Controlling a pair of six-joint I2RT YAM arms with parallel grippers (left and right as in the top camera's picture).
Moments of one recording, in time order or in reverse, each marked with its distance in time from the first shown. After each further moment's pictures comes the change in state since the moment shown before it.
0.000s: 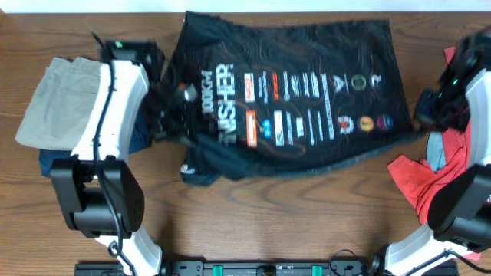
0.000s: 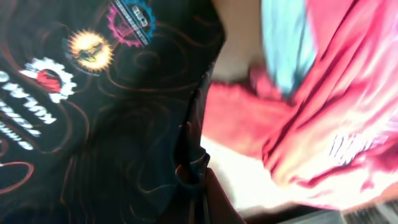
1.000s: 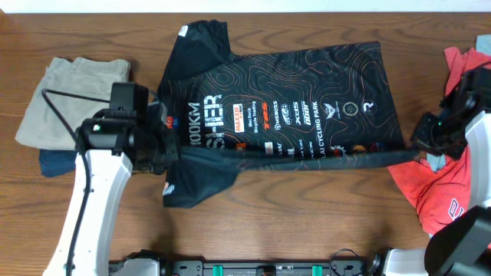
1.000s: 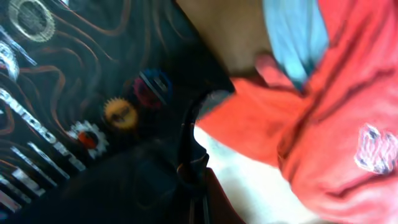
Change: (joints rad) left arm 0.008 -0.556 -0.415 0.462 -0.279 -0.299; right arm -0.050 -0.241 -0.288 0.247 -0.091 0.007
